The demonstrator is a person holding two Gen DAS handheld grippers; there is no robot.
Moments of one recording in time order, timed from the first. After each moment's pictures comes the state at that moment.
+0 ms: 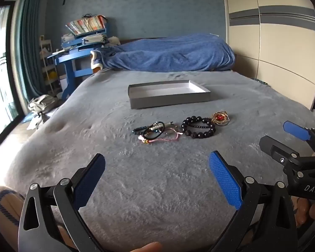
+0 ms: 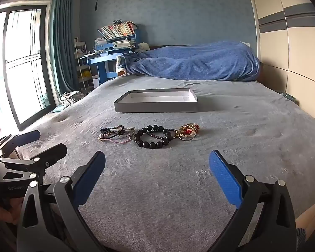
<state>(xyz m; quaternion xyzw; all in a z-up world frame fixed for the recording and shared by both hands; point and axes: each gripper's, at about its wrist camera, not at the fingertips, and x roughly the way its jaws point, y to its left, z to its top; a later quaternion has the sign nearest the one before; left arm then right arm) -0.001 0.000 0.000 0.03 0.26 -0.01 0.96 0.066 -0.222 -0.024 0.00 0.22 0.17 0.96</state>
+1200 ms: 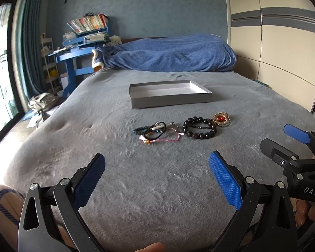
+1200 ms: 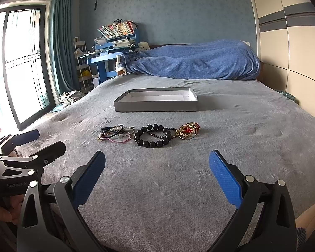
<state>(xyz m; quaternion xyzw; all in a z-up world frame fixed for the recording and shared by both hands) 0.001 0.002 -0.001 0.02 0.26 0.00 0.96 0.065 -0.223 -0.026 -0.01 0.22 0.16 0.96</state>
